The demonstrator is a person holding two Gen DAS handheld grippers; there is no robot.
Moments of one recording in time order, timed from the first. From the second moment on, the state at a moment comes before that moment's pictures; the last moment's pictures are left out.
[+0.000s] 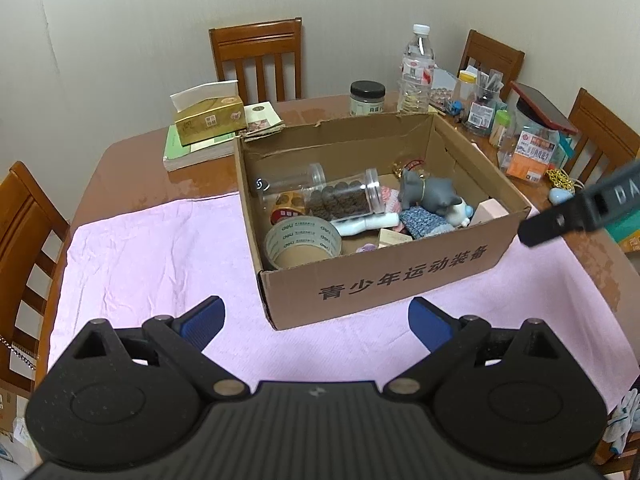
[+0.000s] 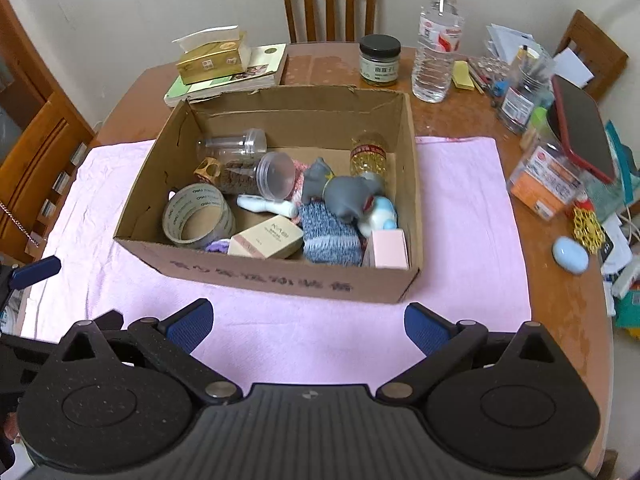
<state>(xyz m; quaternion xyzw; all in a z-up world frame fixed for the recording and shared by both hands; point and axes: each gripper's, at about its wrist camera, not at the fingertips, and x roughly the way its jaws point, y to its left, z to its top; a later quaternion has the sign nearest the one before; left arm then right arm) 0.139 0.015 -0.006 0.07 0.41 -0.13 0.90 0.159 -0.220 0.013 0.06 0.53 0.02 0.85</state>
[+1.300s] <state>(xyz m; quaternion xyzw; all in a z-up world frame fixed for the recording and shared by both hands) 0.146 0.003 0.010 0.01 0.49 -0.10 0.86 0.123 -0.203 0.011 0.10 0.55 0.01 0.83</state>
